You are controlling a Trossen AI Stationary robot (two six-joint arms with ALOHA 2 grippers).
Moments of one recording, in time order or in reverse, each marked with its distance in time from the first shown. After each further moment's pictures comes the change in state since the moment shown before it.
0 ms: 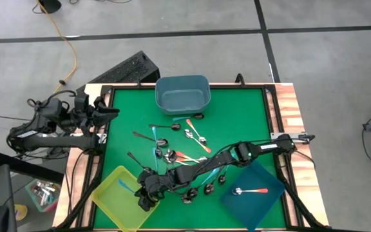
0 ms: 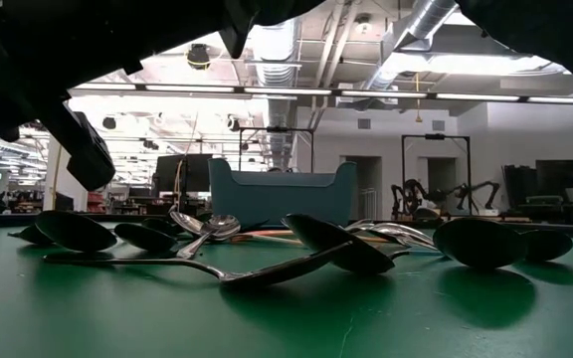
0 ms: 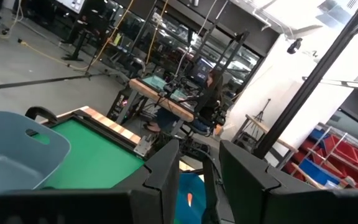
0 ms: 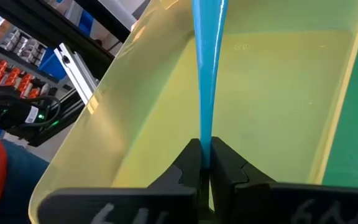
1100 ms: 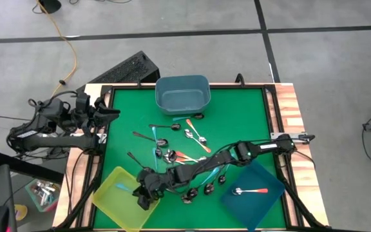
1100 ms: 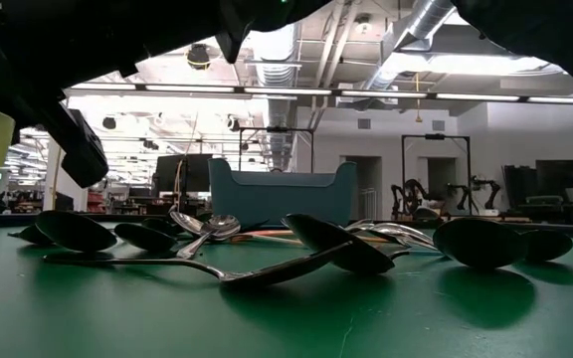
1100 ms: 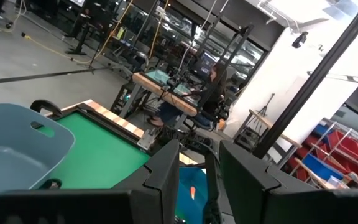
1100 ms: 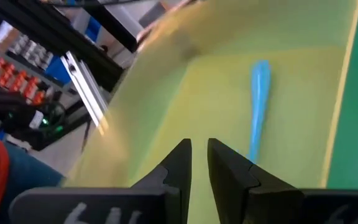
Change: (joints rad) left arm 0.000 0.000 0.000 -0.035 0.000 0.000; right arm -0.013 0.001 -0.003 0.067 -0.001 -0.029
